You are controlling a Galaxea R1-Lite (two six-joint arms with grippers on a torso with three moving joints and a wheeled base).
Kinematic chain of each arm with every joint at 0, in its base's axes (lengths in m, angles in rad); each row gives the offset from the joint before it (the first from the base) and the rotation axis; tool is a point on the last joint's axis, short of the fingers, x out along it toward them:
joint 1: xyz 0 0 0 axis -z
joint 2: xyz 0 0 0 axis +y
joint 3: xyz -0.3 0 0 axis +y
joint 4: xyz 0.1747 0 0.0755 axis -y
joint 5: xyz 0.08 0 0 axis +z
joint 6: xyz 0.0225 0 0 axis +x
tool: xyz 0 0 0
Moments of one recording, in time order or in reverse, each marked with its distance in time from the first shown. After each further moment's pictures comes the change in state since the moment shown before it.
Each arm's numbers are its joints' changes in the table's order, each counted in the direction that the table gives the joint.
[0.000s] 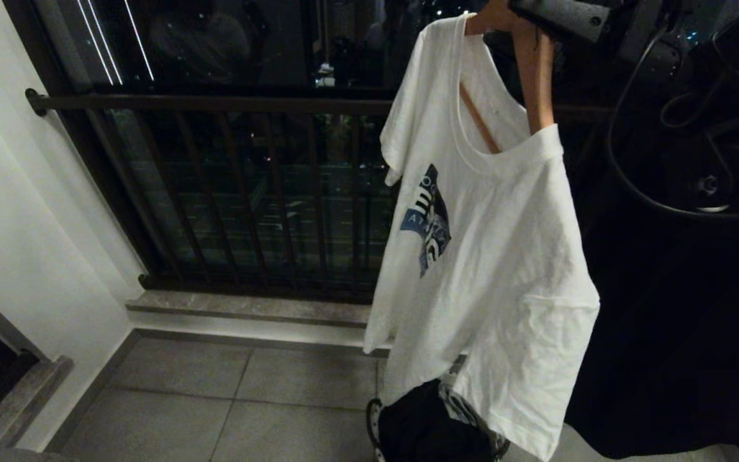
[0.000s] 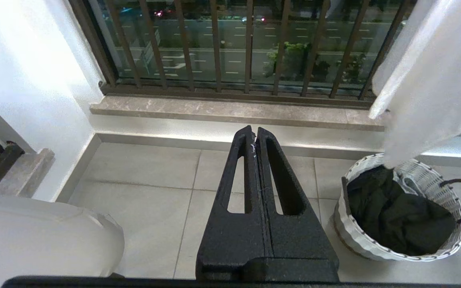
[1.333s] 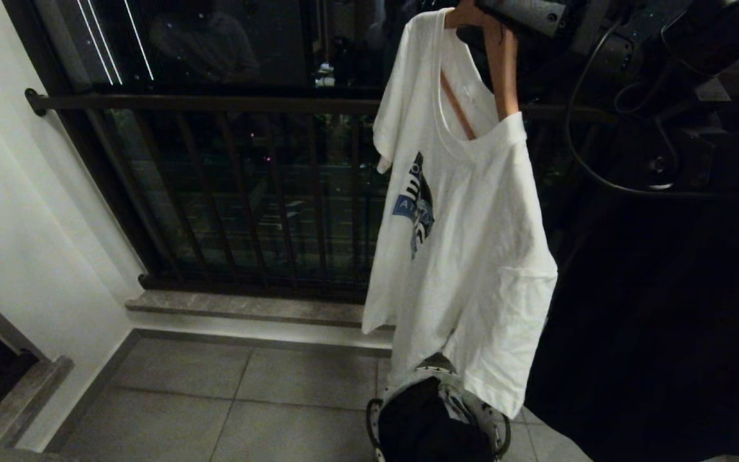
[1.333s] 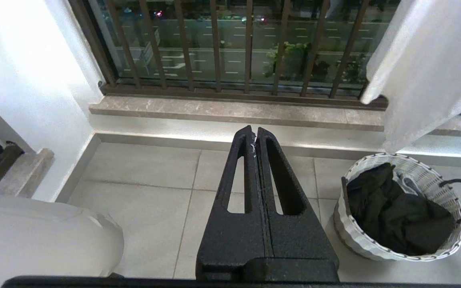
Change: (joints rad) left arm 0.000 0.000 0.000 0.000 0.000 -0.001; right arm -0.020 0.147 -0.265 -0.106 -0.003 -0.011
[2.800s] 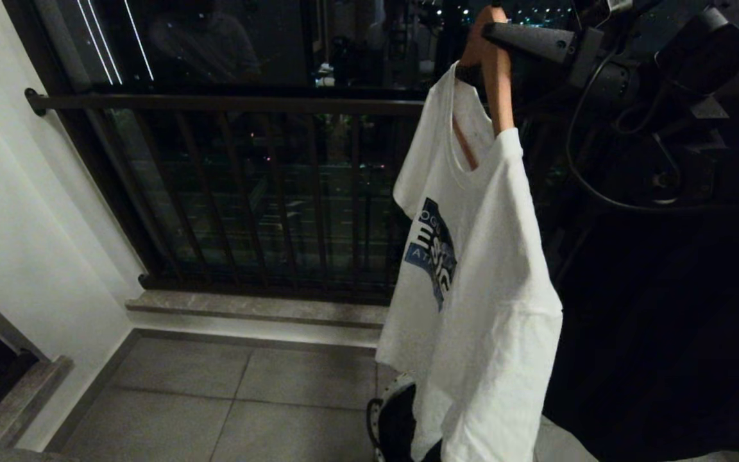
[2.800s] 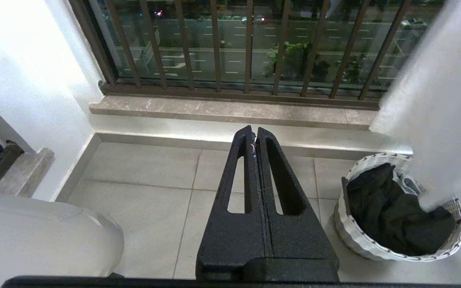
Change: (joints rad) left arm 0.000 0.000 0.000 0.000 0.000 -0.001; right arm 0.042 -0.025 0.124 -0.003 0.035 -0.065
